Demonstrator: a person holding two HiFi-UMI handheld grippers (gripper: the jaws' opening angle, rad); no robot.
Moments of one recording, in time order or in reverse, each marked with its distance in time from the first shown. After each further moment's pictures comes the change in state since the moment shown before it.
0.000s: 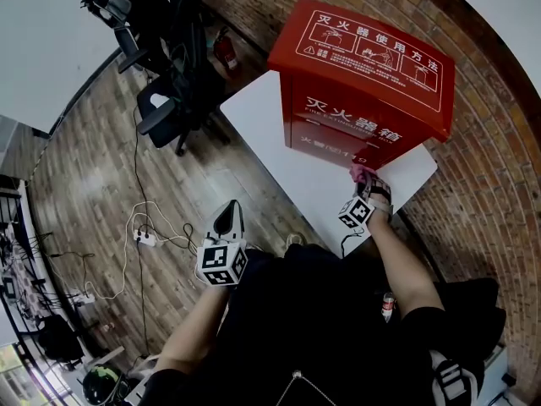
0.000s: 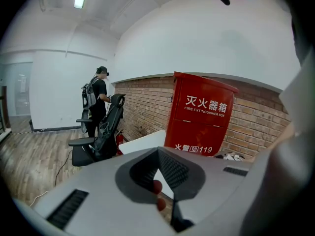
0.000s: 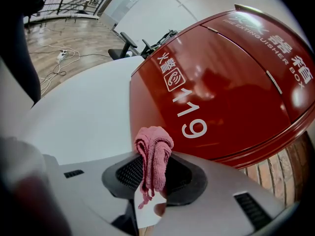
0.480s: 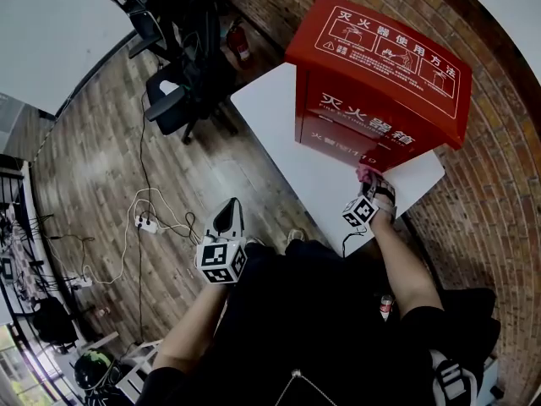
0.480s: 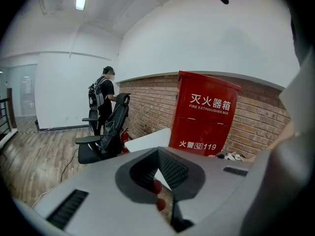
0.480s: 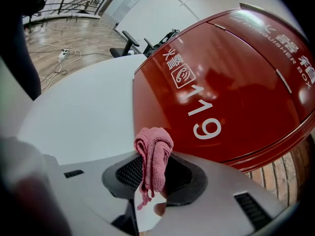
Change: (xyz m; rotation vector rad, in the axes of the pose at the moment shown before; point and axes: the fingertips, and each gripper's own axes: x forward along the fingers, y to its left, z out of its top) left arm -0.013 0.015 -0.009 -0.008 0.012 0.051; right arm 0.013 0.013 0.001 -0.008 0.003 0.016
